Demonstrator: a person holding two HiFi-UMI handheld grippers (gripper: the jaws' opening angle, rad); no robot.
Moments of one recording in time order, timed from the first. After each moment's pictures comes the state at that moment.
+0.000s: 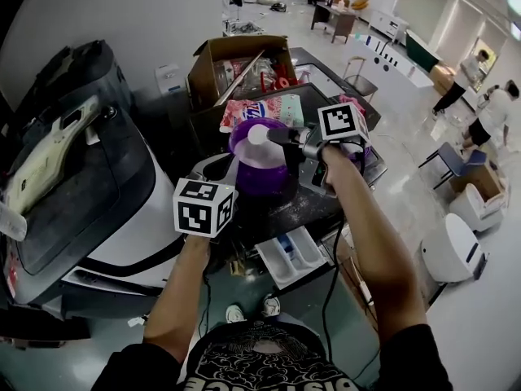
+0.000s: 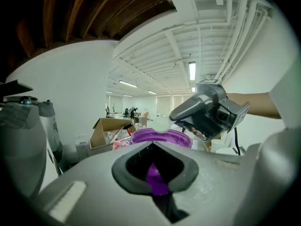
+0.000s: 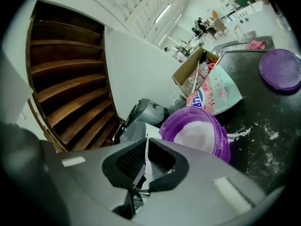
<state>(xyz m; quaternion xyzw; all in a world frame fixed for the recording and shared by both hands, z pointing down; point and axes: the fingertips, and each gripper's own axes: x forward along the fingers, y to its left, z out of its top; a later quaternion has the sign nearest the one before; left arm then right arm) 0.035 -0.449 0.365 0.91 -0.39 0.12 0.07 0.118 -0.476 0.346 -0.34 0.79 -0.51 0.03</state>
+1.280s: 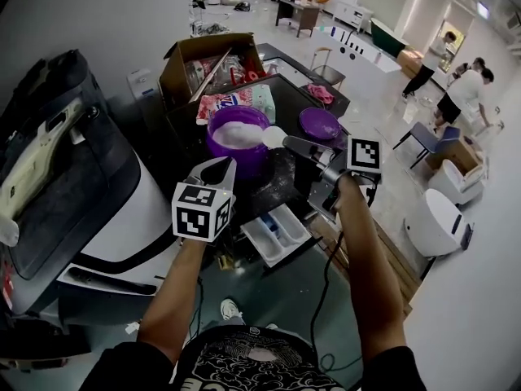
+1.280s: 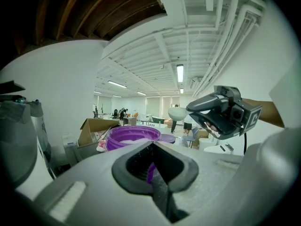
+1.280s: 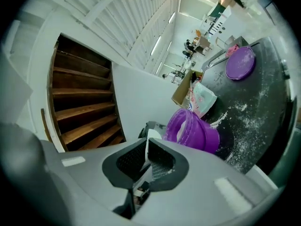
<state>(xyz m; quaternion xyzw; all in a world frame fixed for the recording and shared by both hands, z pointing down) 0.058 -0.381 0.368 0.94 -0.32 0.11 0.06 0.165 -0.359 0.319 -0.38 0.76 -0.48 0.22</state>
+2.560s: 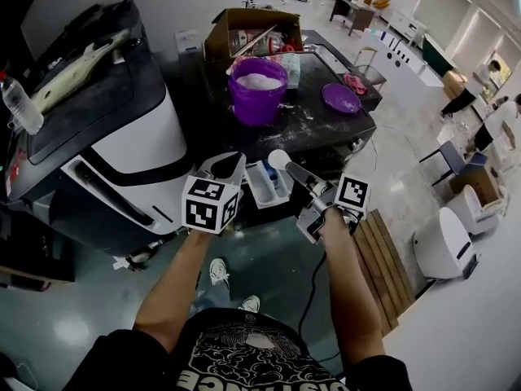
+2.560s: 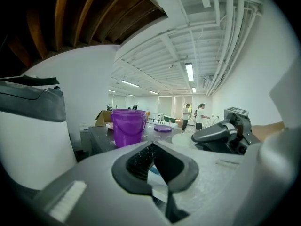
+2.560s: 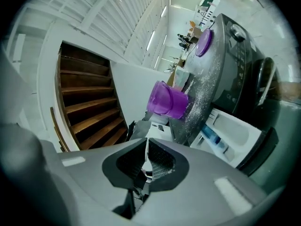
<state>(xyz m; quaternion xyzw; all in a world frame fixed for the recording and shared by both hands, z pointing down) 0.041 -0.245 0.421 0.90 -0.41 0.11 0.08 0.148 -0.221 0.440 -0.34 0.76 -0.51 0.23</state>
